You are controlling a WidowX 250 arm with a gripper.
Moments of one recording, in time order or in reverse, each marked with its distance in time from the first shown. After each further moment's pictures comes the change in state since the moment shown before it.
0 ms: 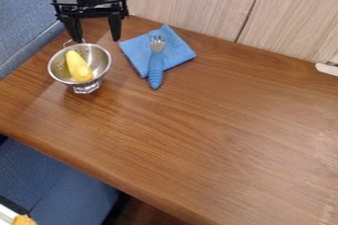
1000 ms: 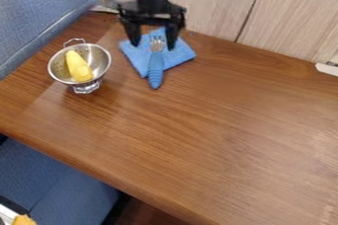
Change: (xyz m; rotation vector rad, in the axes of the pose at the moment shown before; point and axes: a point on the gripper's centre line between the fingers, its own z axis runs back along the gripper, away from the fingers) arm -0.003 -0.093 -0.026 -0.062 0.010 -0.307
